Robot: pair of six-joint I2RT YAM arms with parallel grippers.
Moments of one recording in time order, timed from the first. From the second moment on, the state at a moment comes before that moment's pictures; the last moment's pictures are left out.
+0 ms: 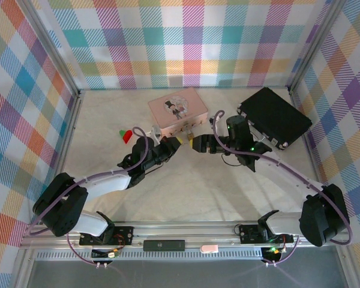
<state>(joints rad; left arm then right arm) -0.67 1.40 0.61 0.58 0.14 -1.24 0.53 1.27 0.86 -0.11 -0.54 0.57</state>
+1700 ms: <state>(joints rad) -0.75 1.49 0.49 0.97 0.04 -1.26 0.53 1.47 0.76 0.36 -0.60 0.99</state>
